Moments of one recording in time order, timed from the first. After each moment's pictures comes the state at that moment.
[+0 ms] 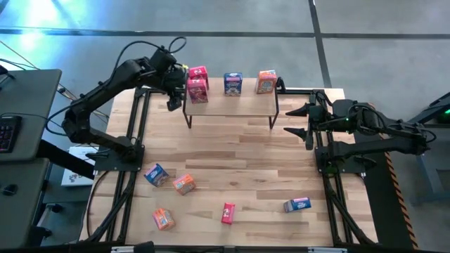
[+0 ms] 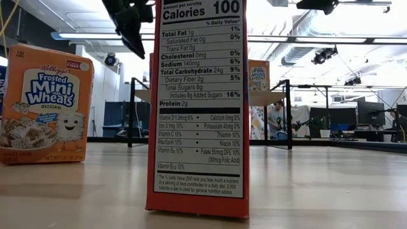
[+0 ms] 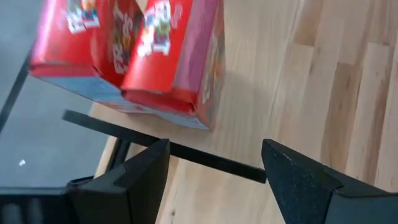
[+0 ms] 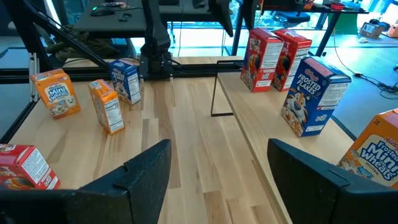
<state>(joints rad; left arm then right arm) 0.72 1.36 1.45 -1.08 0.12 0.43 -0.09 0.65 0.91 -0.56 0.10 -0.04</state>
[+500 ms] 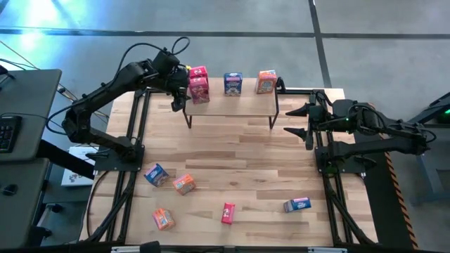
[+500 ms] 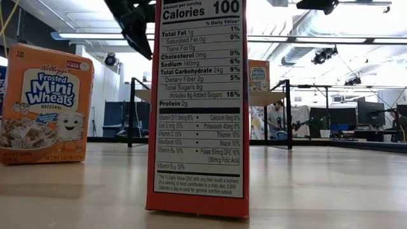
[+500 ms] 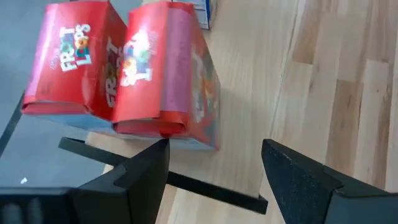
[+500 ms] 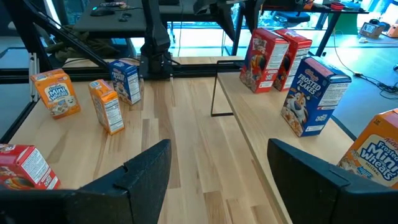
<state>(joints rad) 0.69 1.36 1.42 -0.98 0.12 0.42 -0.09 0.65 0.91 -0.56 0.10 -0.04</state>
